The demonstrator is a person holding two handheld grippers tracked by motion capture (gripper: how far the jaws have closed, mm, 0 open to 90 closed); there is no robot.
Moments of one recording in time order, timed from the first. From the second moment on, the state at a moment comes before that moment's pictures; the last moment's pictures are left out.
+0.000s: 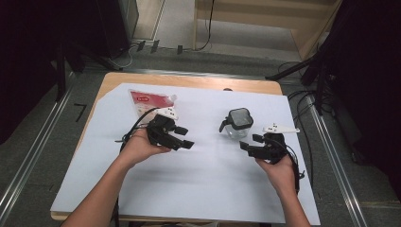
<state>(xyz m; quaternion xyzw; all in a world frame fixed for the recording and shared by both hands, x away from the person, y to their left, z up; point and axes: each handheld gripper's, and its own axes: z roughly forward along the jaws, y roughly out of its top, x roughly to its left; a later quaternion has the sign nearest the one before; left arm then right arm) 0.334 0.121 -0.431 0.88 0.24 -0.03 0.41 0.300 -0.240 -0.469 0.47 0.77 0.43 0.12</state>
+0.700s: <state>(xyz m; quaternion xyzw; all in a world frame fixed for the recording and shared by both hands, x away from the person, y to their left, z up) 0.333 0.120 -0.433 0.88 0.23 -0.03 0.40 0.328 -0.227 -0.482 0.52 0.74 0.39 0.16</state>
